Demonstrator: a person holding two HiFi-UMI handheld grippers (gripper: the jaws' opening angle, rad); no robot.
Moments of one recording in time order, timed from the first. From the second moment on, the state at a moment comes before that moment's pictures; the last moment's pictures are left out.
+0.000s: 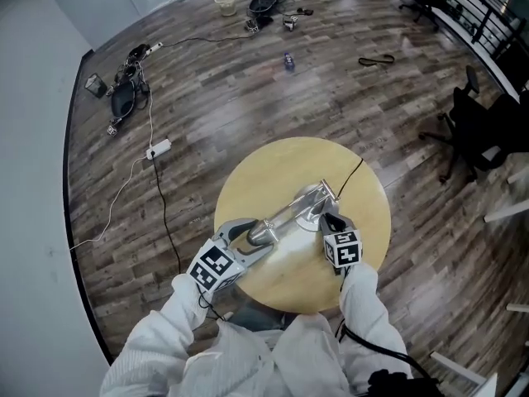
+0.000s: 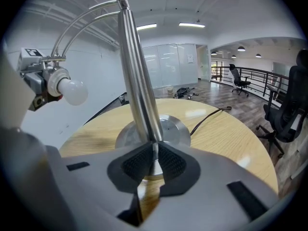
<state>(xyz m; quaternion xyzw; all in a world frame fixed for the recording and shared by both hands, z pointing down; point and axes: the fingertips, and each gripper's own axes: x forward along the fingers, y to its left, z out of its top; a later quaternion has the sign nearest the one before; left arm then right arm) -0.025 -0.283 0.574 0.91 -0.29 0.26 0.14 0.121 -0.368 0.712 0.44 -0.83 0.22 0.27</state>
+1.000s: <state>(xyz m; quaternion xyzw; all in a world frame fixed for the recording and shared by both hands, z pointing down) 0.025 -0.329 0.661 0.90 -0.27 0.28 0.20 0.127 -0.374 0.714 0.45 -0.83 0.21 0.26</state>
